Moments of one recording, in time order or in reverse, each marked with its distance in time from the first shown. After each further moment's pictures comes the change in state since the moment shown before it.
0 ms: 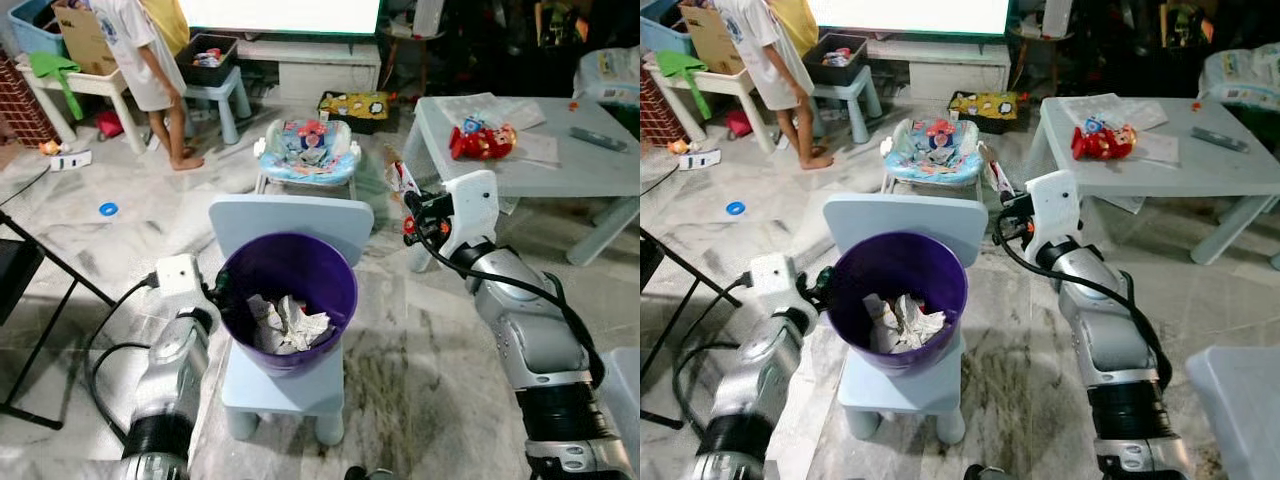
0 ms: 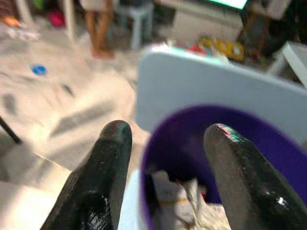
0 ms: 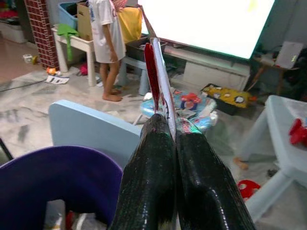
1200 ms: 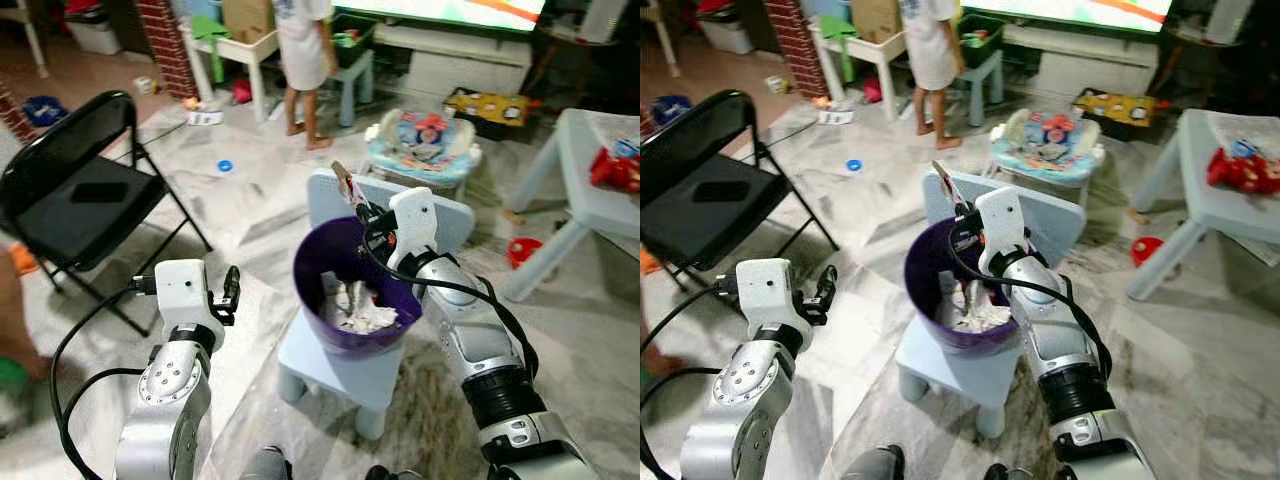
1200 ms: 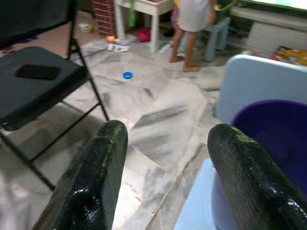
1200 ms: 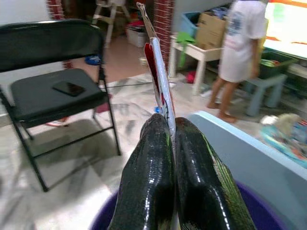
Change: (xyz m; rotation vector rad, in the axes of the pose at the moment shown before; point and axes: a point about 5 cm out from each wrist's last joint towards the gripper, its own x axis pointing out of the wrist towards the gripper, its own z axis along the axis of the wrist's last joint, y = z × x) left arm -0.045 -0.031 0.028 0.125 -0.026 -0.060; right arm 0.028 0.042 -0.021 0.011 -0.033 0.101
